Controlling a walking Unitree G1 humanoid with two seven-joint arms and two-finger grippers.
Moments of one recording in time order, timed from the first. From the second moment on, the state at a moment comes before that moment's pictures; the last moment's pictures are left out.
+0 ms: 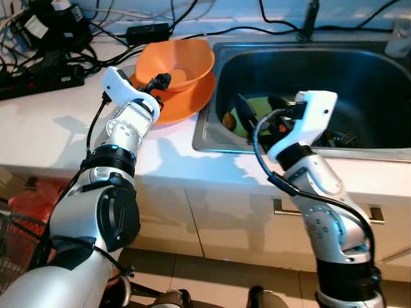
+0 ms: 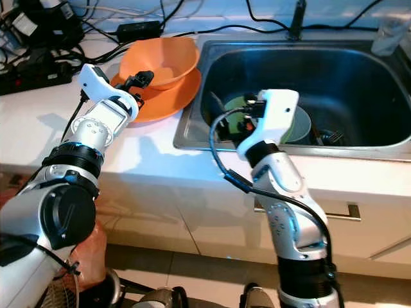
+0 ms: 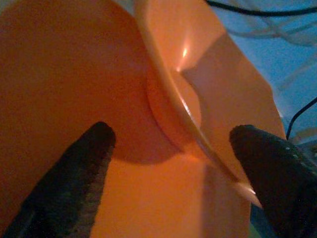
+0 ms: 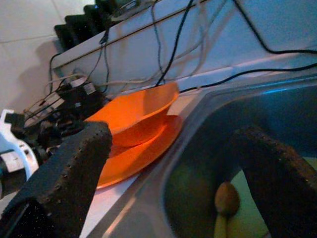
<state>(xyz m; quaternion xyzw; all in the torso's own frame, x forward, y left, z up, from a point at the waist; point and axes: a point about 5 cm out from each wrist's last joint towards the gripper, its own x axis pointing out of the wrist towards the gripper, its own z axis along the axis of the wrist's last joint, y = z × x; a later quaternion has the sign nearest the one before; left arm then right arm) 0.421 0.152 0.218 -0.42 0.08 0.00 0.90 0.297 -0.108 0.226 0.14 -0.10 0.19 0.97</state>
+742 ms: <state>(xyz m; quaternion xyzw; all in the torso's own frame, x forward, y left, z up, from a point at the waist) 0.421 0.163 0.213 -0.44 0.10 0.04 0.89 0.292 -0.119 0.228 0.13 -0.10 0.17 0.97</state>
